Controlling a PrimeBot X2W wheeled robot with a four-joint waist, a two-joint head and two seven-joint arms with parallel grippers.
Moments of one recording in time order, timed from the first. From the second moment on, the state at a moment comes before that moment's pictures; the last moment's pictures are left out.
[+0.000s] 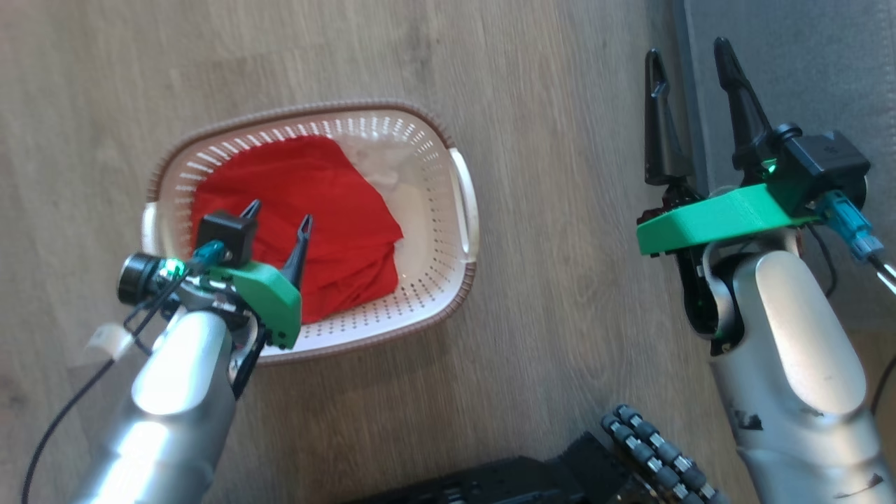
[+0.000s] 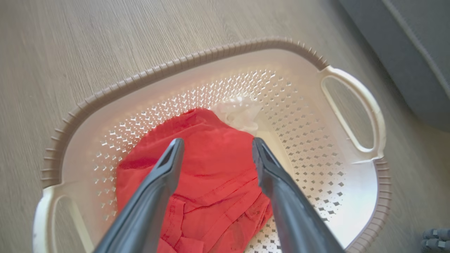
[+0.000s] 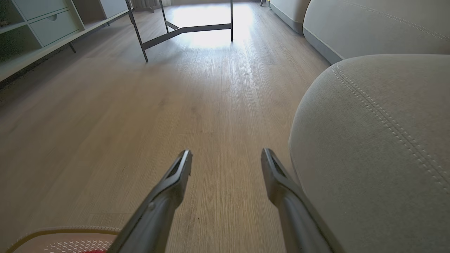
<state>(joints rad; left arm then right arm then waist) -0.57 0.15 -0.39 0.82 -0.21 -0.13 -0.26 -0.49 -0.06 0.18 0.14 0.25 0.12 -0.26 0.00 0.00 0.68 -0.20</state>
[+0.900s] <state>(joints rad) -0.91 0.18 -0.67 1.27 0.09 0.00 -0.06 -0.54 -0.06 0.22 0.13 0.33 0.12 -0.26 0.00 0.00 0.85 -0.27</state>
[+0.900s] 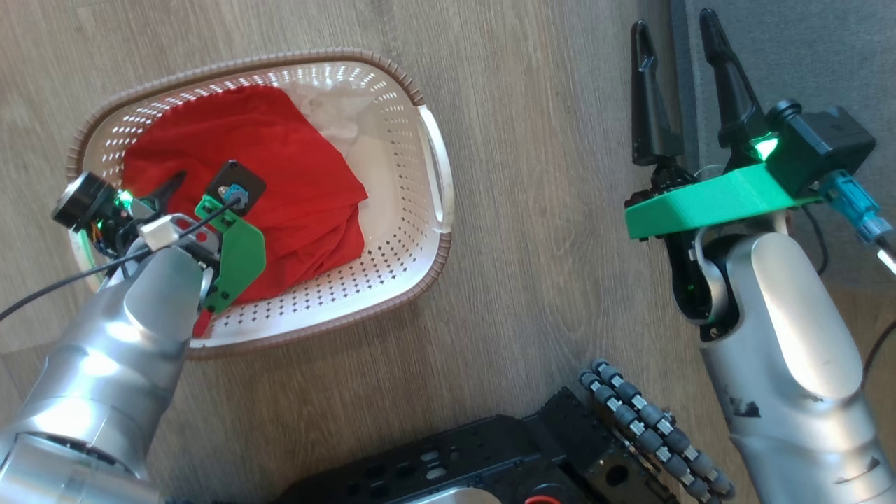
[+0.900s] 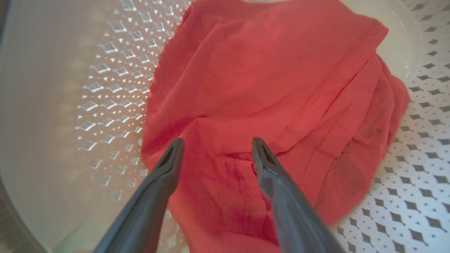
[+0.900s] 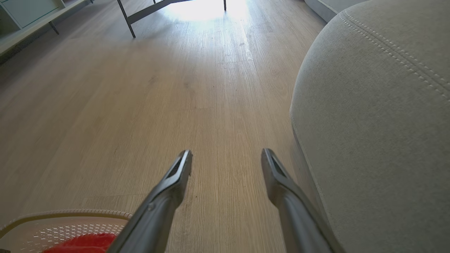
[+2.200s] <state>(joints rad) -0.96 0.24 -0.76 1.29 0.07 -0.01 -0.02 -0.57 -0.06 0.20 0.11 0.34 0.12 -0.26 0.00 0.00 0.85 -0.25</state>
